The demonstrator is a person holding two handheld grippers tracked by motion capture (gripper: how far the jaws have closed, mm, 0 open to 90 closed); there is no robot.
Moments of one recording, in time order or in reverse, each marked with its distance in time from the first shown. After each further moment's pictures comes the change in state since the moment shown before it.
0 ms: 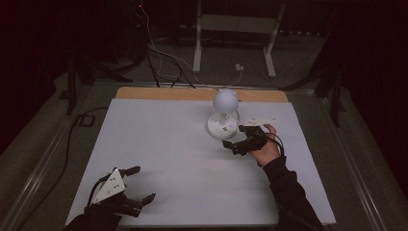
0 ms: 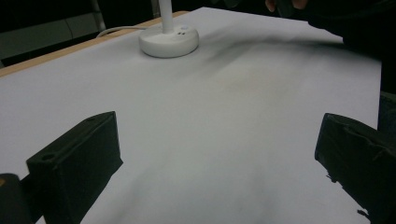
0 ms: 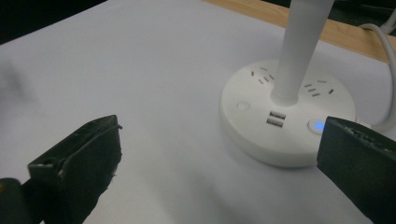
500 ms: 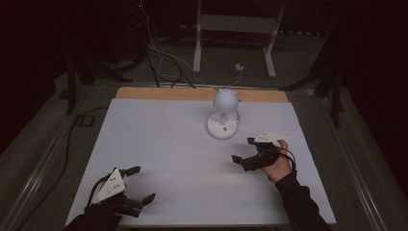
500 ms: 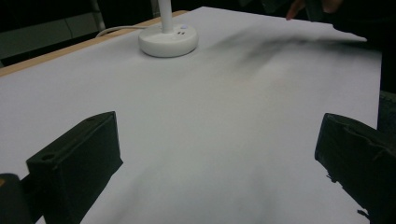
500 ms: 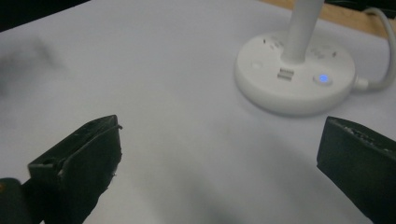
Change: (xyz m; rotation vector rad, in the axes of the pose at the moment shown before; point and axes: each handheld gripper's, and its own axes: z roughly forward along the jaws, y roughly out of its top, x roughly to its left) left arm 0.000 0.000 0.000 0.000 0.000 0.002; right arm 0.013 -0.039 -0.039 -0.006 0.011 -0.022
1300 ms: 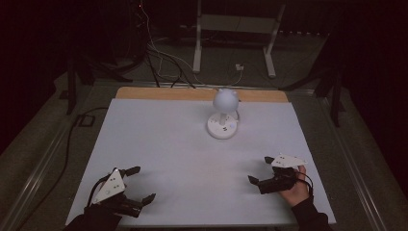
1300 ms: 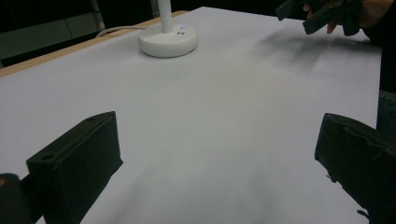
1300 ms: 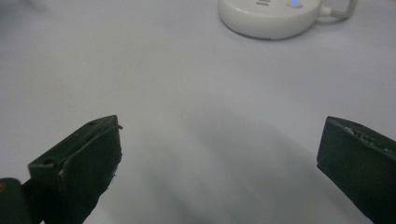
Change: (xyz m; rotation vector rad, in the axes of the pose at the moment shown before) left arm 0.000 0.000 0.000 0.001 -0.002 0.003; right arm 0.011 -0.063 -0.046 0.028 -0.095 -0.014
